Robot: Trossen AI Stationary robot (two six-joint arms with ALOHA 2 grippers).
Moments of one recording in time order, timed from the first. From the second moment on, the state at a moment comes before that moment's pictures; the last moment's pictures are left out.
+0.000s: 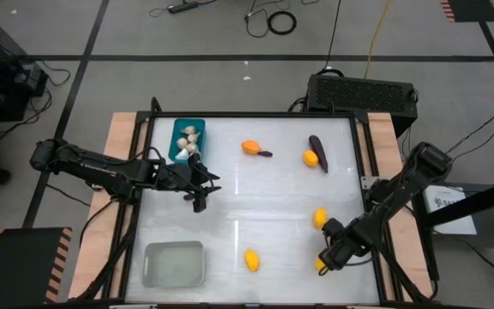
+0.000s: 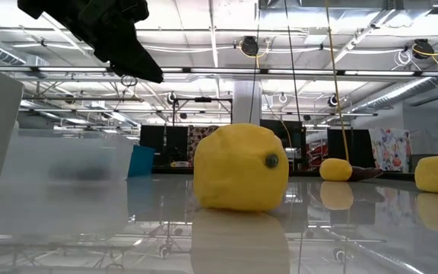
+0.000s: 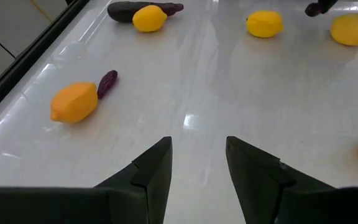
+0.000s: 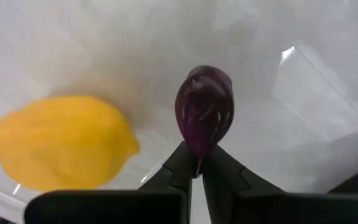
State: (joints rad) left arm -0.12 1.12 0.68 -0.16 -0.24 -0.14; right arm 0.79 1.51 0.85 -0.84 -0.14 1.72
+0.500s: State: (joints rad) left arm -0.12 1.12 0.69 -0.16 -0.30 -0.14; right arm 0.50 1.48 0.98 -0.64 0.12 1.18
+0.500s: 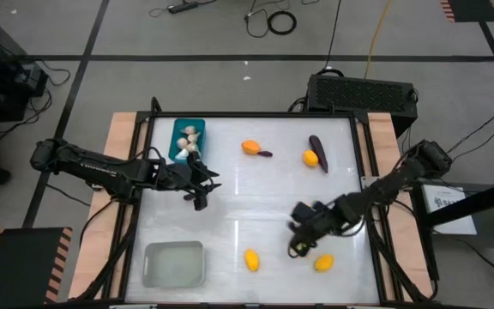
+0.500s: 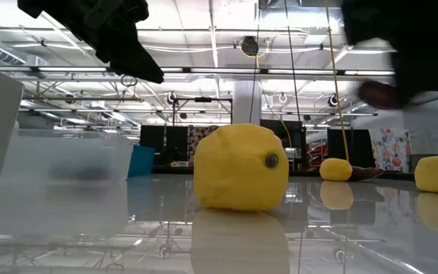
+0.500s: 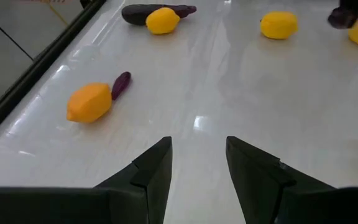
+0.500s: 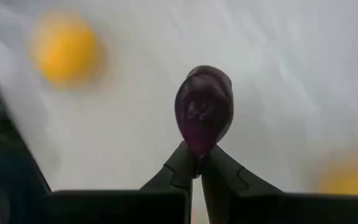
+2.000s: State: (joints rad) left arm -0.12 1.11 0.69 -0.61 -1.00 -0.18; right arm 0.00 2.32 1.65 0.22 -0.15 0.37
